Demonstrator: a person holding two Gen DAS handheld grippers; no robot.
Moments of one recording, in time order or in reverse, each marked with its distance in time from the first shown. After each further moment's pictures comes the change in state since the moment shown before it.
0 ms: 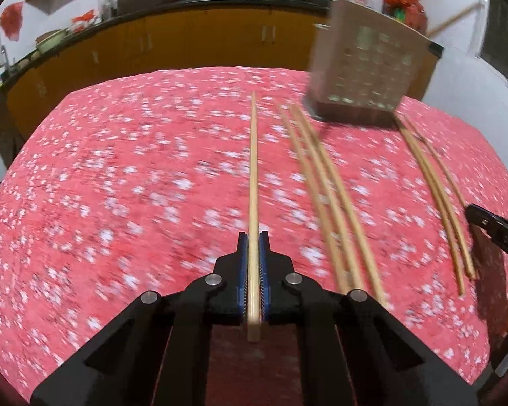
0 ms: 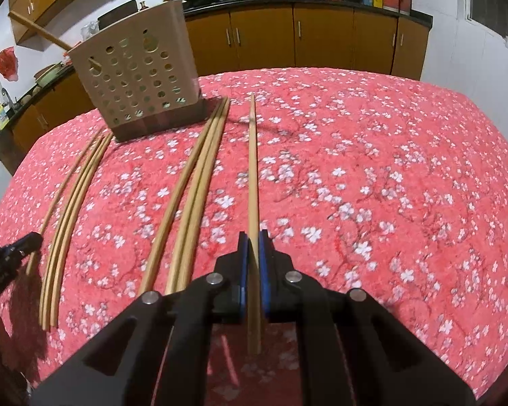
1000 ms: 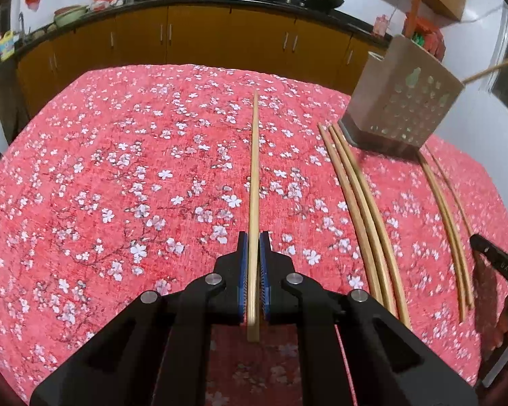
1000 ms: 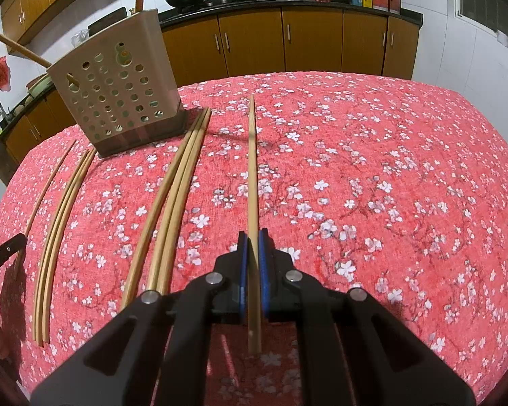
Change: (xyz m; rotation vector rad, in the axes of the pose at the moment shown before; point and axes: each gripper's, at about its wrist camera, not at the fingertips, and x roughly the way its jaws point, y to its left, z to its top) left arm -0.004 0.033 0.002 -0.101 -0.019 -0.025; right arm 0.003 -0.011 0.006 0.017 -0.017 -0.013
